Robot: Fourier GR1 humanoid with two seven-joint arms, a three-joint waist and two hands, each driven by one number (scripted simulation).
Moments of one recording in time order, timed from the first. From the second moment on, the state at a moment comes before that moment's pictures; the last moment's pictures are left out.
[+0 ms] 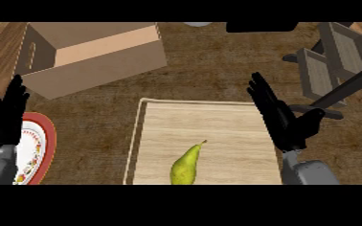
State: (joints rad) left arm -0.12 0.51 0.03 -1.33 0.16 0.34 0.21; right arm -0.13 -0.20 0.22 -1.51 -0.27 -0.08 0.08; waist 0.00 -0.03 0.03
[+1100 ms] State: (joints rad) left arm -0.14 0.25 -0.24 -1.55 0.06 0.37 0.04; right arm 0.44 -0.22 0.23 -2.09 -0.38 0.04 -0.29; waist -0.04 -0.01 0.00
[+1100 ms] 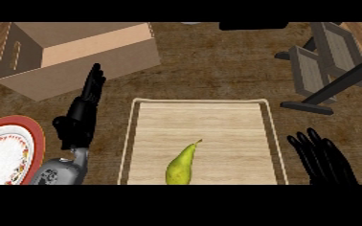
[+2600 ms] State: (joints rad) left arm -0.19 0.21 -0.28 -1.55 0.02 0.35 0.06; right arm 0.04 -0.81 0.47 -2.47 0.16 0.09 0.91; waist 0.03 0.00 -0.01
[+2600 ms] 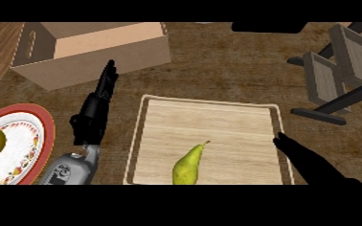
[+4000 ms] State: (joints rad) left arm -0.16 0.19 -0.25 -1.51 0.00 0.35 0.02; right arm -0.52 -0.49 0.95 -2.25 0.40 0.17 1.24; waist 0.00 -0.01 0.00
